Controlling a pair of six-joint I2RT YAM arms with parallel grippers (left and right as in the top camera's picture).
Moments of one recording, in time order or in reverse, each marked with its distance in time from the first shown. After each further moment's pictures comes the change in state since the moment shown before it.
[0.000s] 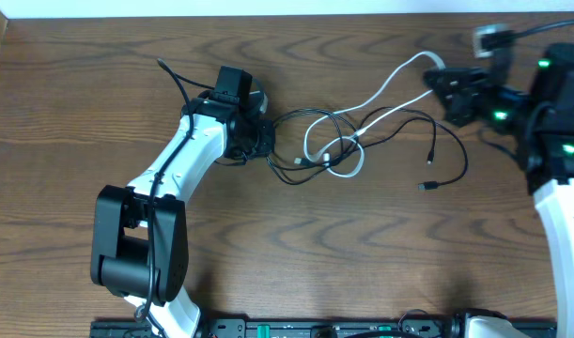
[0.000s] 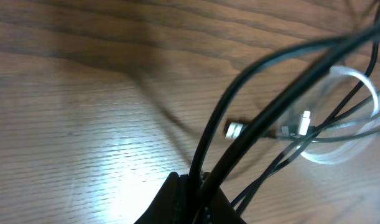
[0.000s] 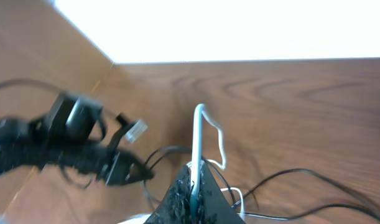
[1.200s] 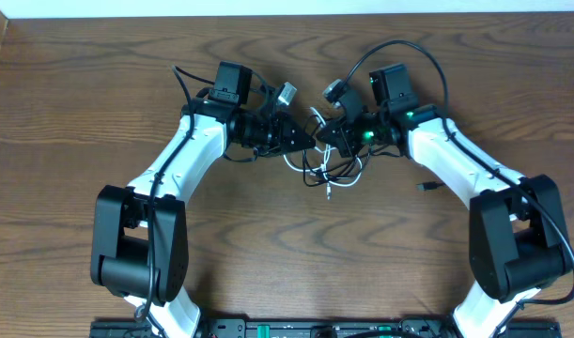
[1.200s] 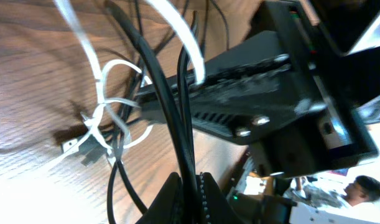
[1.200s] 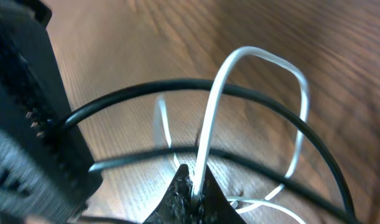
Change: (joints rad) left arm 0.000 0.000 0.000 0.103 0.649 0.000; right arm 0.416 0.554 0.000 0.076 0.061 -0.300
